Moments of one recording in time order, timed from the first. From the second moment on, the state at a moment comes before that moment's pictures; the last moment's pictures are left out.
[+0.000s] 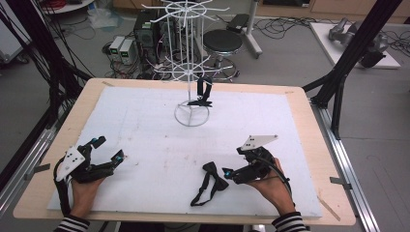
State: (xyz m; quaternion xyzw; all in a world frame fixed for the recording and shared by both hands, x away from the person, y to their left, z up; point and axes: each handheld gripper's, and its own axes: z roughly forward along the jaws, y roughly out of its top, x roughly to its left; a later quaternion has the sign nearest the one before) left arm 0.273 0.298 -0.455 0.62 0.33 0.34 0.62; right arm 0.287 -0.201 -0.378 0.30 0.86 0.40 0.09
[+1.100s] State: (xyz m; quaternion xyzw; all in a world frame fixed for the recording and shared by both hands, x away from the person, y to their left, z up) left arm 0.274 0.298 -0.455 0.63 0.33 0.34 0.62; right arm 0.296 -0.158 -0.400 0.29 0.91 0.29 0.02
